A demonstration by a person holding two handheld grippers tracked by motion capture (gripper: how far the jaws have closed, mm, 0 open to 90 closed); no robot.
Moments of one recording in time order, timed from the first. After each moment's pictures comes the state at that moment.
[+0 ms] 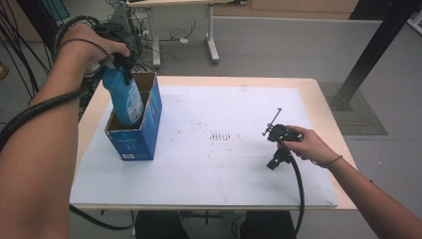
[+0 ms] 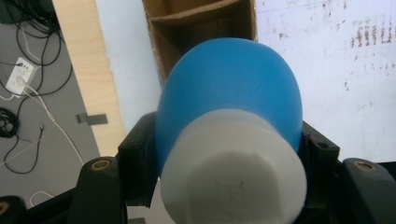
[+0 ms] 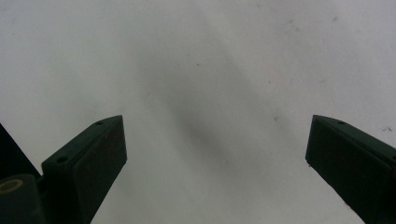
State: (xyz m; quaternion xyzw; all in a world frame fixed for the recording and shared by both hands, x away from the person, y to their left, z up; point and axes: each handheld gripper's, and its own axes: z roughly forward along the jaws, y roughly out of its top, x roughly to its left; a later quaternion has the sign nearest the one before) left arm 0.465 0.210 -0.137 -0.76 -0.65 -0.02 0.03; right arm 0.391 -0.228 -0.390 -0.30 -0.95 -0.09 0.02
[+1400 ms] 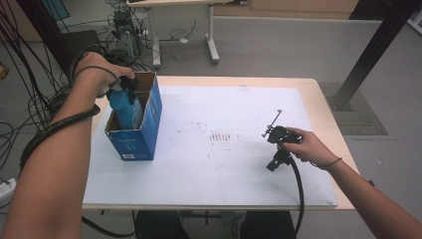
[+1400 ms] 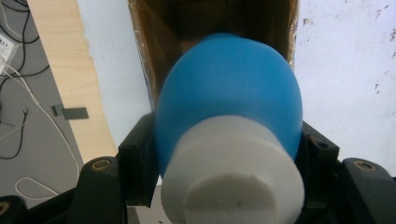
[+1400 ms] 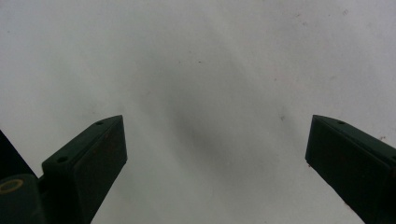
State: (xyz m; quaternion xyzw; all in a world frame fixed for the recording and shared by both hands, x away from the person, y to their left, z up) left arm 0.470 0.220 -0.202 -0.74 -0.67 0.00 0.05; right arm 0.389 -0.229 -0.396 -0.30 -0.95 -0.09 0.03
